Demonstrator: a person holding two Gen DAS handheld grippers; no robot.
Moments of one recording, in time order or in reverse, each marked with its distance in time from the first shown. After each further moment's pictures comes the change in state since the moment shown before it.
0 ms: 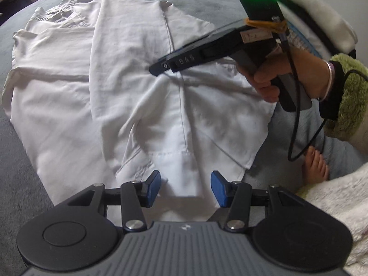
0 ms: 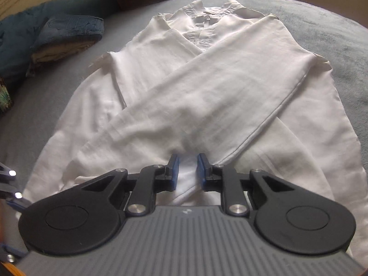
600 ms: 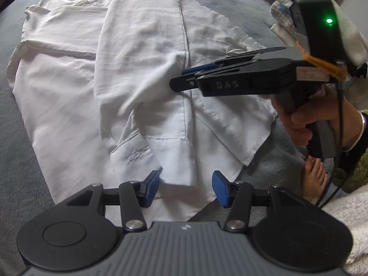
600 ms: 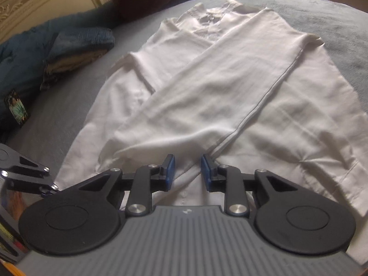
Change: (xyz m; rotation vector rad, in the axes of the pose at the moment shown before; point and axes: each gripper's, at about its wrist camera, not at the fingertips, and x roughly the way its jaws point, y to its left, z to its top) left arm 0.007 -0.003 0.000 -0.114 0.047 0.007; right arm -0.029 0.024 -0.044 0.099 -0.012 0.048
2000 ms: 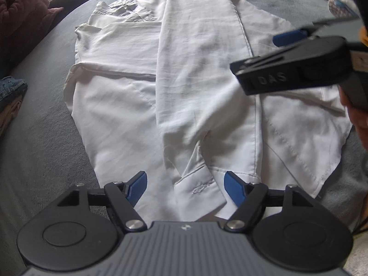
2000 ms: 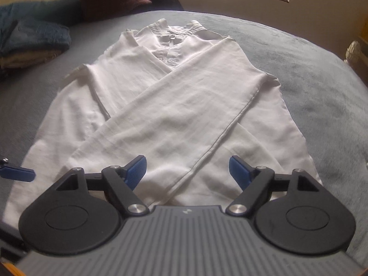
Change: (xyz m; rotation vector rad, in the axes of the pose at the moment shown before) left arm 0.014 0.001 0.032 -0.004 0.003 0.406; right arm -0.001 0.023 0.036 -0.132 -0.050 -0.365
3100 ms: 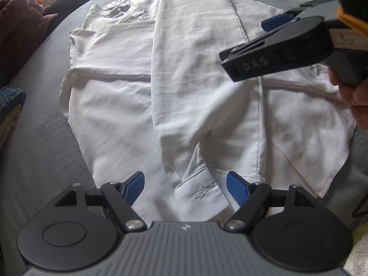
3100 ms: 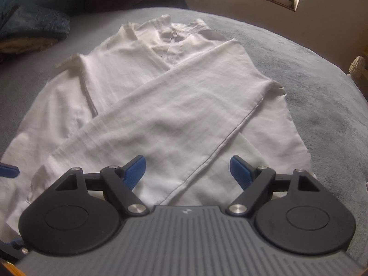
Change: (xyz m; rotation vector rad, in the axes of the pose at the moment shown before) left arm 0.004 -0.006 0.004 0.044 -0.007 0.022; right arm 0.011 -0.008 0.006 -0.015 -0.032 0.000
